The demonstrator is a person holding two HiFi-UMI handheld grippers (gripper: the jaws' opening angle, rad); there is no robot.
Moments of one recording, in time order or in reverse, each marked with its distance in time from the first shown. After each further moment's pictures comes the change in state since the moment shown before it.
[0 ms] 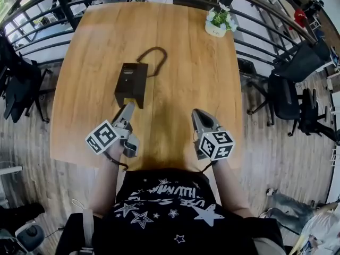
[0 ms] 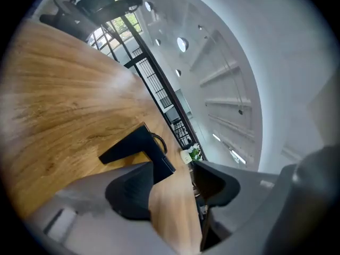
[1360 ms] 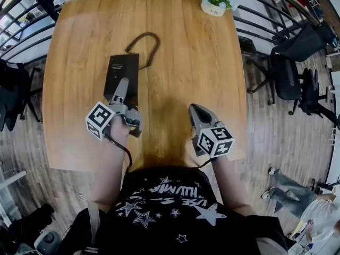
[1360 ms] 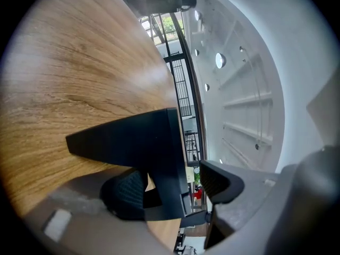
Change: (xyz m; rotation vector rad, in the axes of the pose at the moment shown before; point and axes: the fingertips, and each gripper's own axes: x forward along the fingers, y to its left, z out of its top) left arm 0.085 0.040 0.019 -0.397 -0.106 0.057; right arm 0.027 -0.013 -0.033 0.093 0.084 -0.048
